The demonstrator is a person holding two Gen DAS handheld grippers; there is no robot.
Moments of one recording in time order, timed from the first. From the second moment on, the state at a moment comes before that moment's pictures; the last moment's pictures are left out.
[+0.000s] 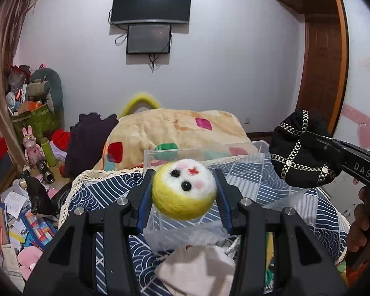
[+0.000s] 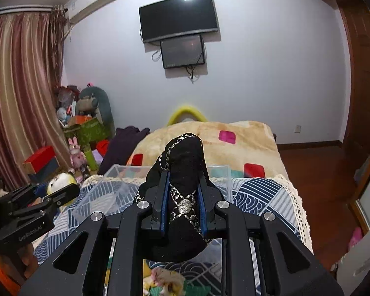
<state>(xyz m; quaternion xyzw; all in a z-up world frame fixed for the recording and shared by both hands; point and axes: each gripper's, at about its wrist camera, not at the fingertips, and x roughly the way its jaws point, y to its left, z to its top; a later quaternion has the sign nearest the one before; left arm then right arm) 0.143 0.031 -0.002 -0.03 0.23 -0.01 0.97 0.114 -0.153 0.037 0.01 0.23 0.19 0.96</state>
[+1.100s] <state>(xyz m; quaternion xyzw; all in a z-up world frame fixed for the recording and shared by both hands) 0.227 0.018 -0.049 -0.02 0.37 -0.06 0.93 0.158 -0.121 -0.009 -0.07 0.34 0.18 0.92</state>
